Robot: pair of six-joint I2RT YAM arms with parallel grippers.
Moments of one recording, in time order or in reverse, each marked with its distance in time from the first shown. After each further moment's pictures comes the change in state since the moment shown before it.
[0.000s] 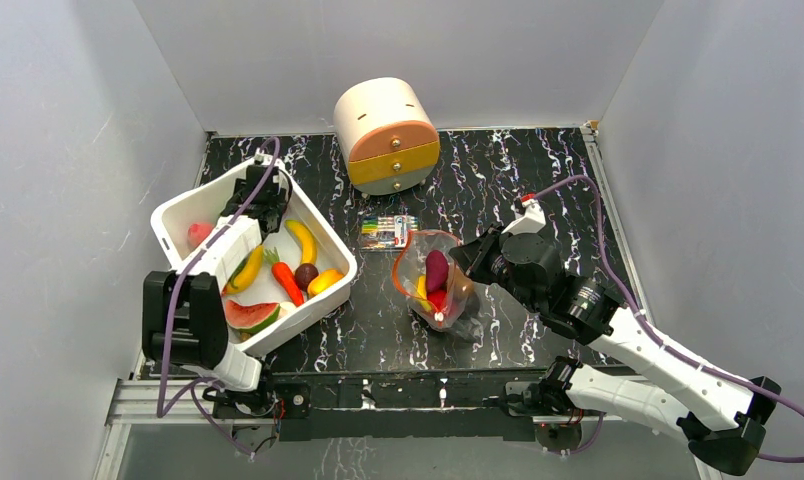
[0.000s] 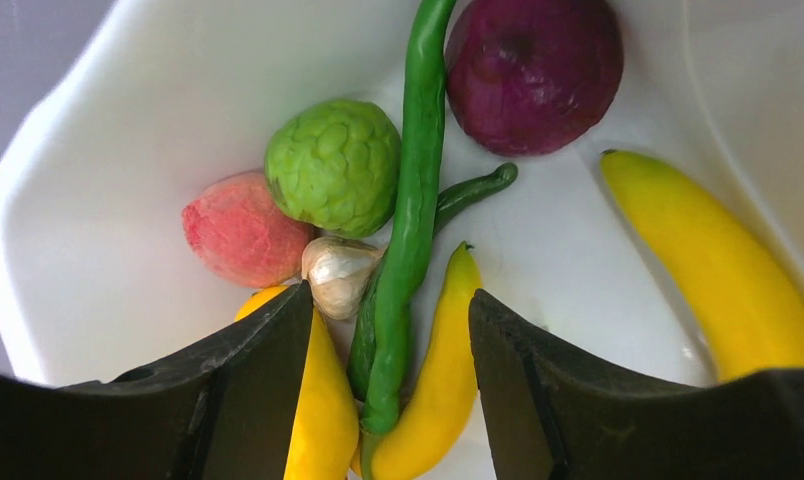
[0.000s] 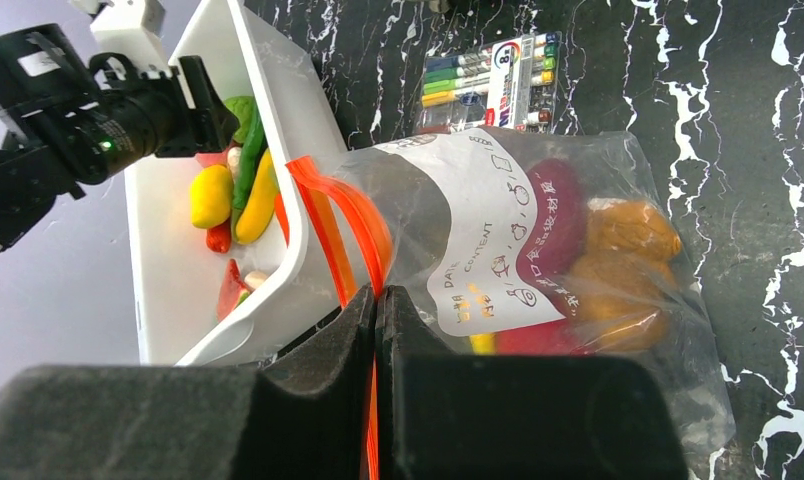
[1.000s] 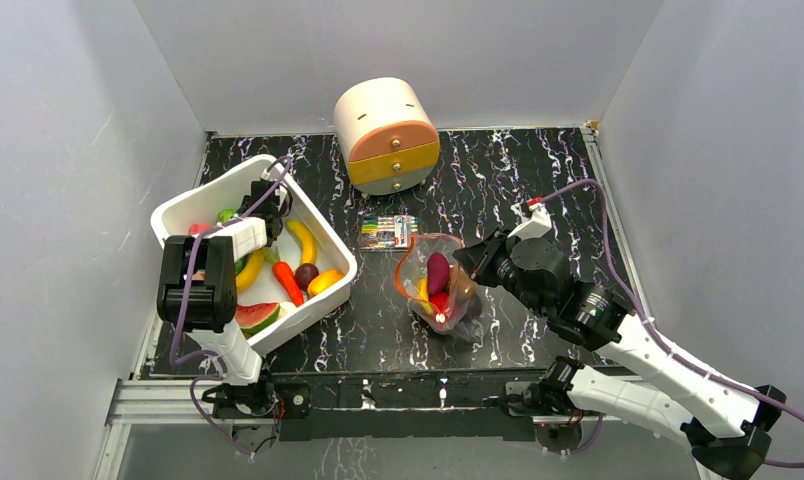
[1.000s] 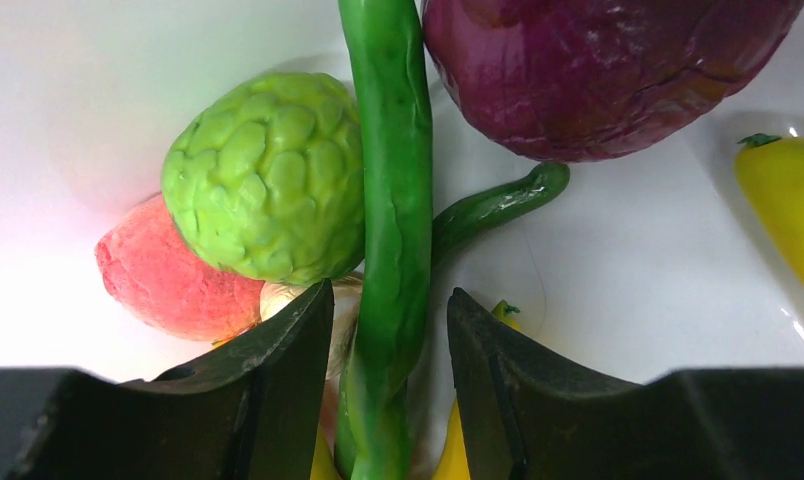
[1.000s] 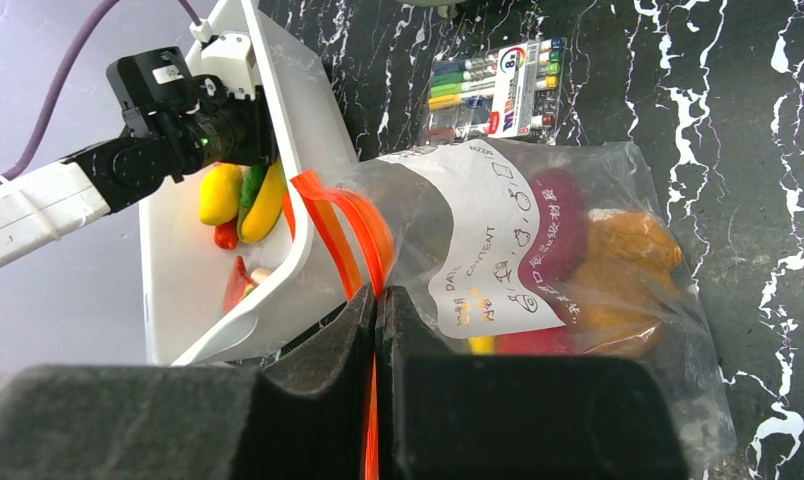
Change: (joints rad) left arm 0.070 0.226 -0.086 0.215 -0.030 0.152; right arm 0.000 -0.051 -0.026 0.006 -0.006 -0.020
